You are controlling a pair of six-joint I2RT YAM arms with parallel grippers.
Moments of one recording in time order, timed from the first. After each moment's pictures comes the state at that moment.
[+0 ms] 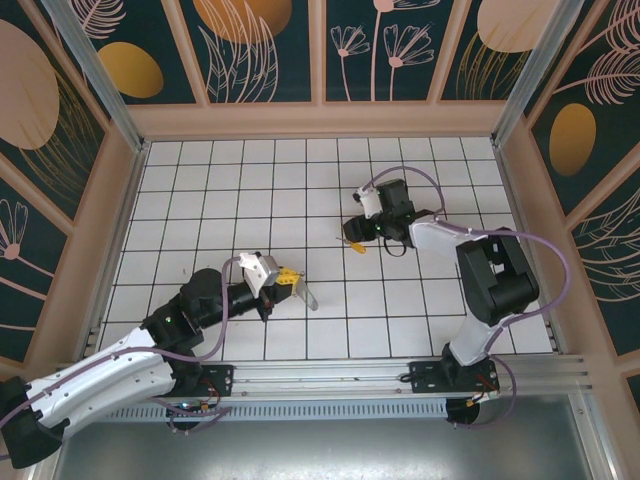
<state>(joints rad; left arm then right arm) -0.93 0.64 0.43 0.04 0.17 -0.08 0.43 1.73 0.97 -0.11 -0.34 0.03</state>
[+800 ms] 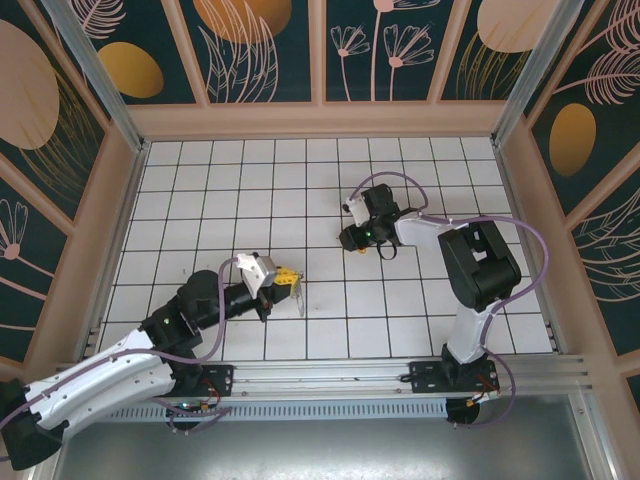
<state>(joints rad) -0.93 0.62 0.42 0.05 0.17 -0.08 0.49 1.83 1.04 -0.21 -0.27 -0.01</state>
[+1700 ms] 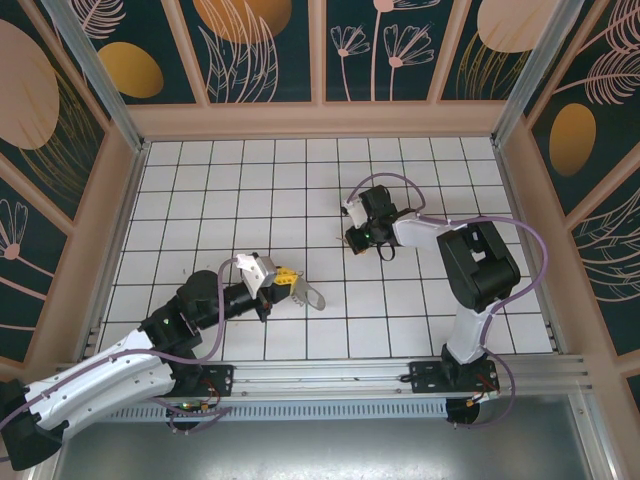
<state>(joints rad) -0.93 0.62 0.42 0.05 0.17 -0.07 0.50 1.83 1.04 -0.22 -0.22 -0.06</state>
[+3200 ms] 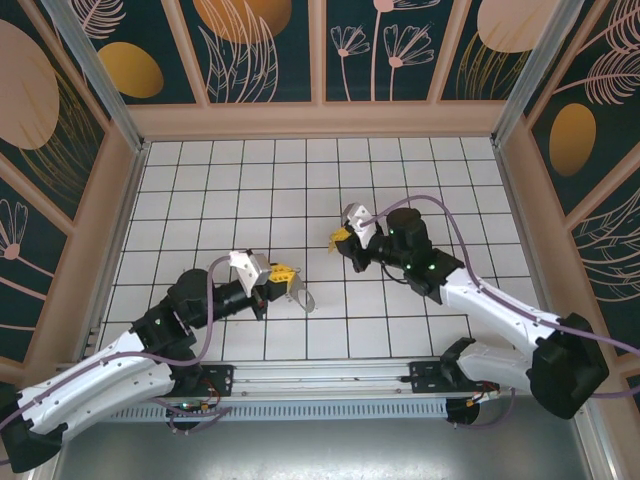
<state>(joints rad) -0.93 0.58 0.48 0.00 0.17 -0.07 0.69 1.11 0.69 0.08 -0.38 -0.14</state>
